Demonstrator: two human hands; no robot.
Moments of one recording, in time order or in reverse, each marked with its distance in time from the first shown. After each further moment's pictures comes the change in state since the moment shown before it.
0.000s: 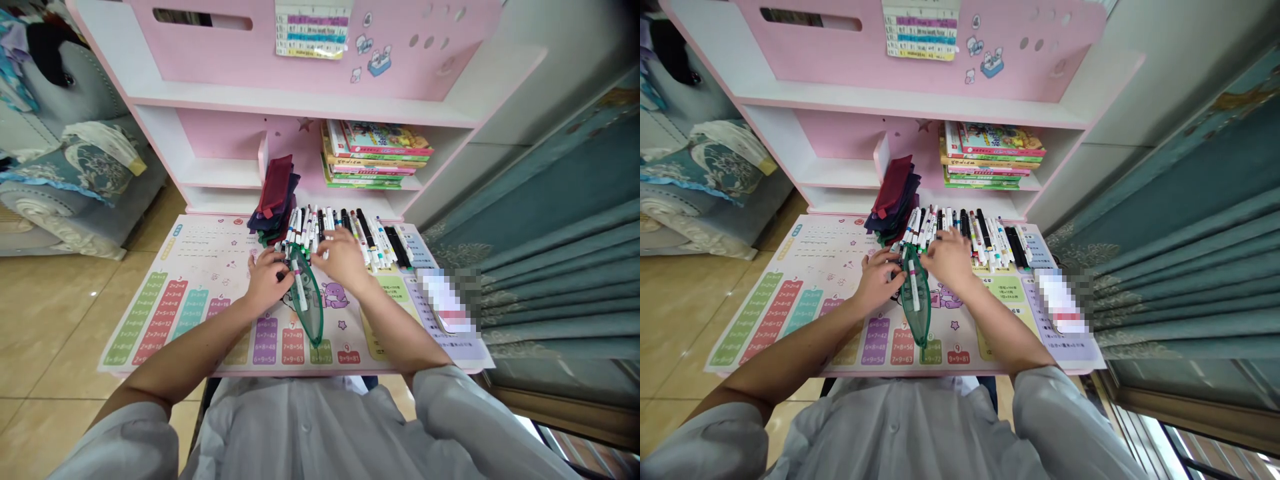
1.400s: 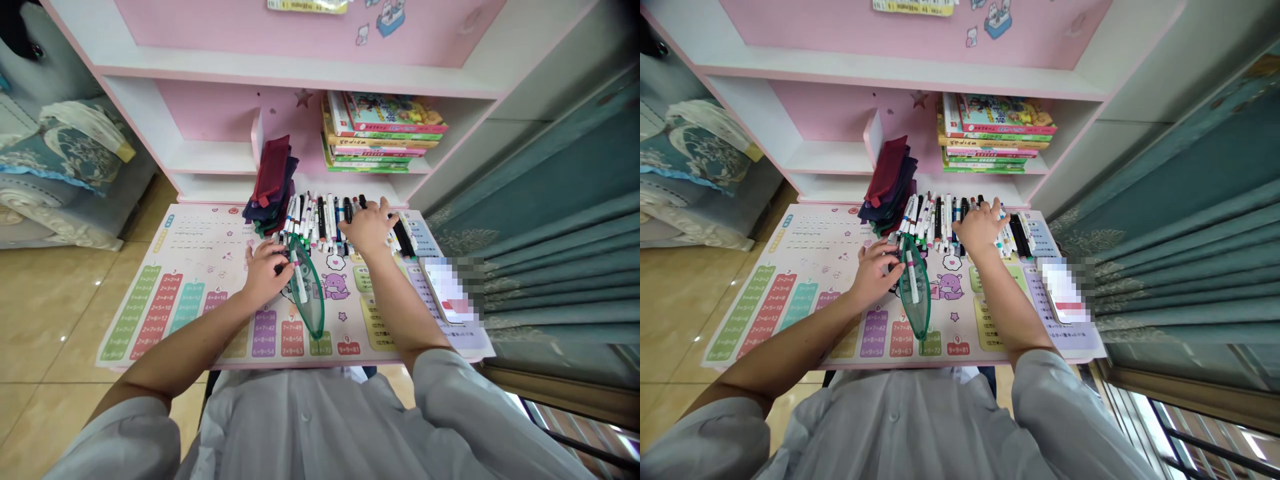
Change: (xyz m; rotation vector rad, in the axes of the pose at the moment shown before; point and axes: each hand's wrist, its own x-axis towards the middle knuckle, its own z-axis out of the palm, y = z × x) left_hand 0.001 0.001 0.002 -0.020 -0.003 -0.001; right_hand 0.053 0.064 0.014 -0.214 0.193 0.346
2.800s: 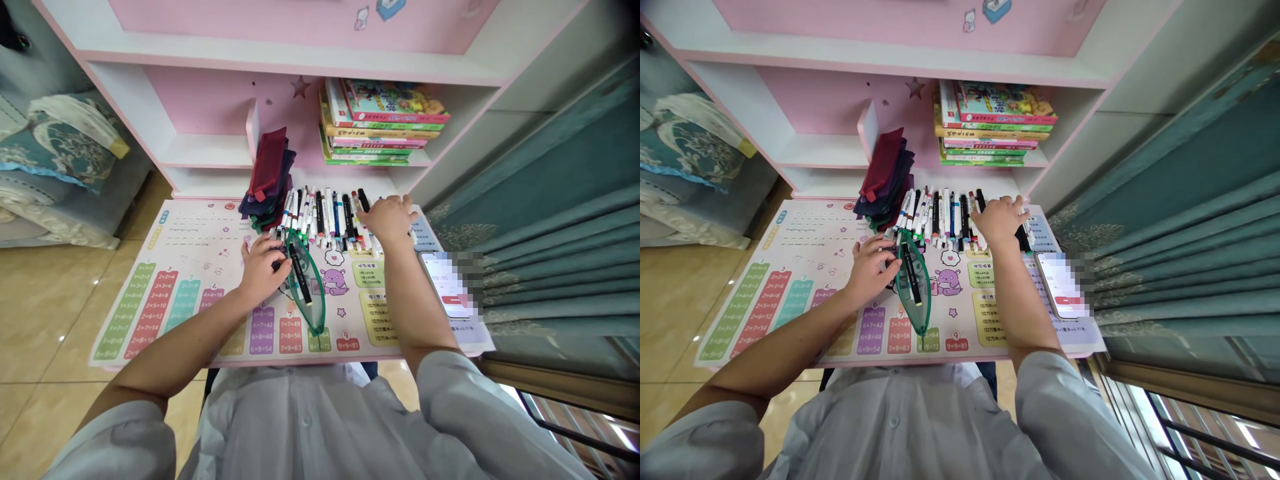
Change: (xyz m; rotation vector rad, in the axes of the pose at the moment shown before) left_hand -0.001 0.003 -0.002 0.033 0.006 0.027; right_hand 0.023 0.046 0.011 -0.017 0.017 0.132
